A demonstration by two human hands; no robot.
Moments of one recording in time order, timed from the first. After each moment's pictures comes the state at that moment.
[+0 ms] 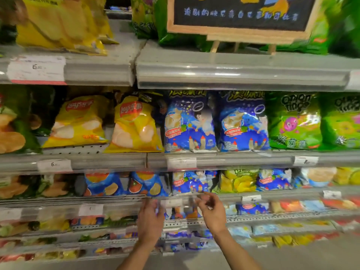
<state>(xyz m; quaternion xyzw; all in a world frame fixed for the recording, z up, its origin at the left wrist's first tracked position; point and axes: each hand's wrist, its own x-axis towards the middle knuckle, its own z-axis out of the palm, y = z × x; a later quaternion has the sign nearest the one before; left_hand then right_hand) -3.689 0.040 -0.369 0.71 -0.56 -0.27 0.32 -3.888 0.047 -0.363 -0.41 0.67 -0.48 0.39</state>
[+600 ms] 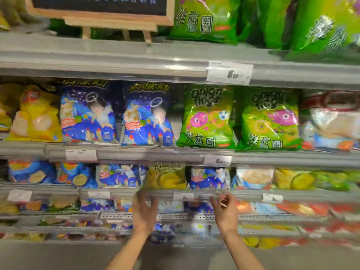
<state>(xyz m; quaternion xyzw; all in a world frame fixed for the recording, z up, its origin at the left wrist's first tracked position) -3.969 0.053 -0.364 0.72 -0.51 -0.25 0.40 -4.217 0.060 -0.377 -0.39 0.71 -0.50 0.31</state>
